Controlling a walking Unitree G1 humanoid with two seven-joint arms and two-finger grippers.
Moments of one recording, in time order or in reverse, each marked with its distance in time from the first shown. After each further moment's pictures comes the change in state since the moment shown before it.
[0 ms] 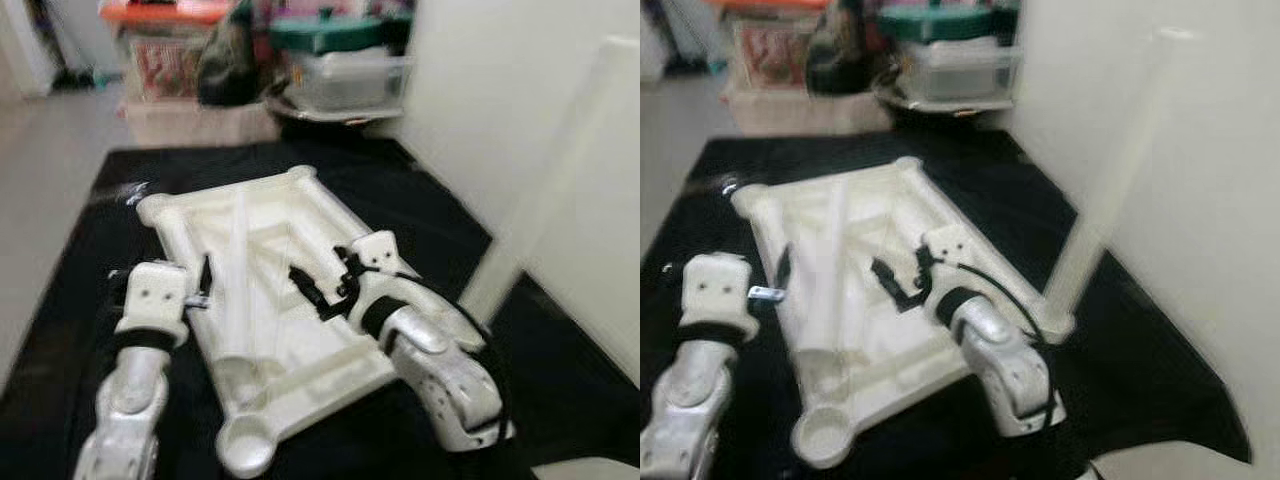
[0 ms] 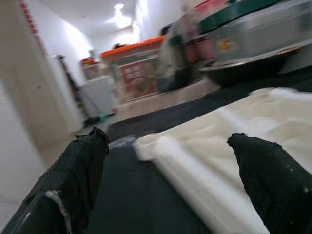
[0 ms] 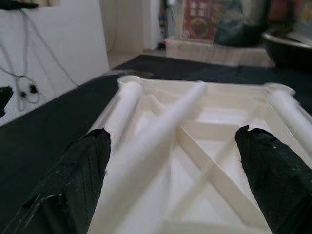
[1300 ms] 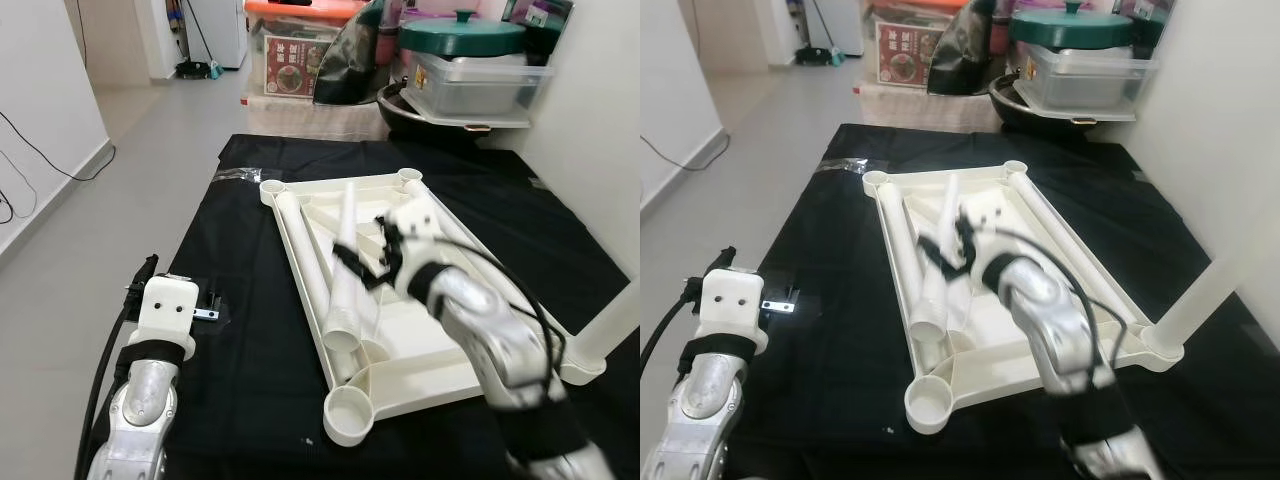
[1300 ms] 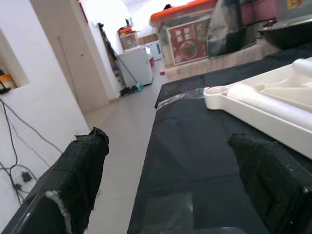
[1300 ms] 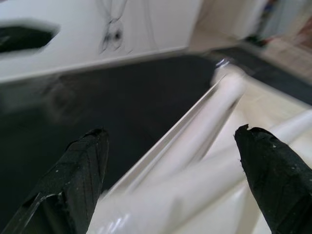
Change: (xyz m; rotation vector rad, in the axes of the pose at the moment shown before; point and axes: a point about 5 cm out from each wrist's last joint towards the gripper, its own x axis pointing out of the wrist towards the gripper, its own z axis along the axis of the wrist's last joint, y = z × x) left arm -0.003 -0.003 -0.012 0.007 0.055 0.012; right arm -0.039 -0.040 0.004 -0.295 0.138 0.275
